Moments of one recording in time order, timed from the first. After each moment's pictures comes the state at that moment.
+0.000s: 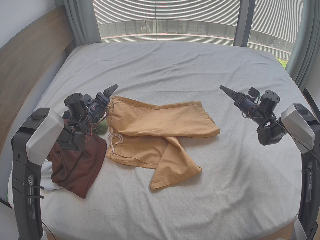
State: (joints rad) left arm -0.11 2.50 -1.49 -1.14 -0.30 -0.99; right arm 0.05 2.47 -1.44 -1.27 0.60 0.69
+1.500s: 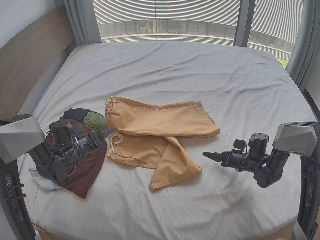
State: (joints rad) left arm -0.10 2.21 -0.74 -1.23 -0.38 -0.60; right arm 0.19 2.40 -0.73 -1.34 0.60 0.42
